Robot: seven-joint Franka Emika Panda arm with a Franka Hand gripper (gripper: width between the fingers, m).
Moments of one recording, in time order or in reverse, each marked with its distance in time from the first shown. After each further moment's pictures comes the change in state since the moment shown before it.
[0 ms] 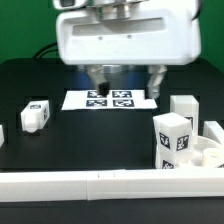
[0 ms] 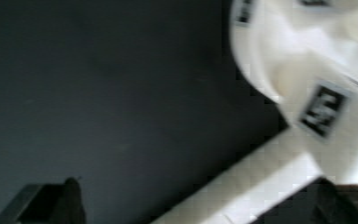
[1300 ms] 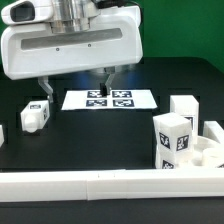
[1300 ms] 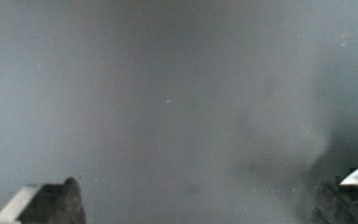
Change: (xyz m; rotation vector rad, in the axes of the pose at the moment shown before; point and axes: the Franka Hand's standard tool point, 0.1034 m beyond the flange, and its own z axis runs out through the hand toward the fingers) arm -0.004 0.077 0.010 -0.018 -0.081 -0.713
